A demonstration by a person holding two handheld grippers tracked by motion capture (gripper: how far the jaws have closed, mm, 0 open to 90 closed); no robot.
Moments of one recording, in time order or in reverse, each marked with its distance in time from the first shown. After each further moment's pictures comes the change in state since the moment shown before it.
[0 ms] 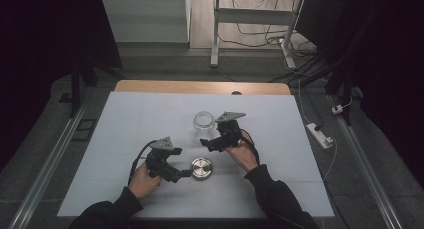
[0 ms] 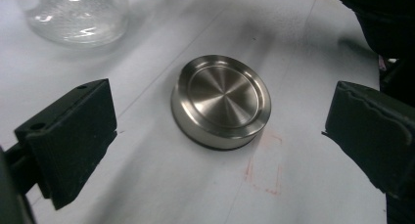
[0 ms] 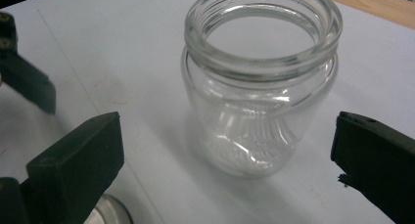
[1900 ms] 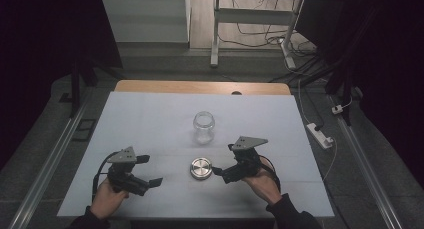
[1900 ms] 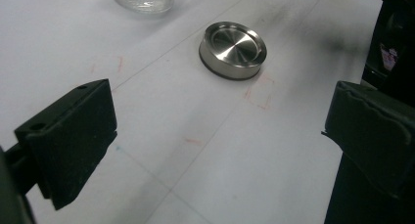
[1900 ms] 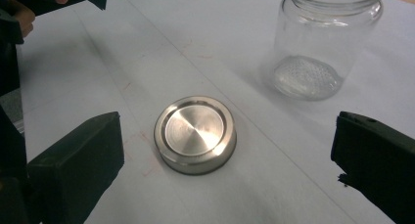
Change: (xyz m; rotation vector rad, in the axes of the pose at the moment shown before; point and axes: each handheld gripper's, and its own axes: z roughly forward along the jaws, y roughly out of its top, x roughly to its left) left arm -0.019 -0.048 -0.088 -0.054 0.111 -0.048; right arm 0.050 -0.041 -0.087 -0.031 0.088 -0.028
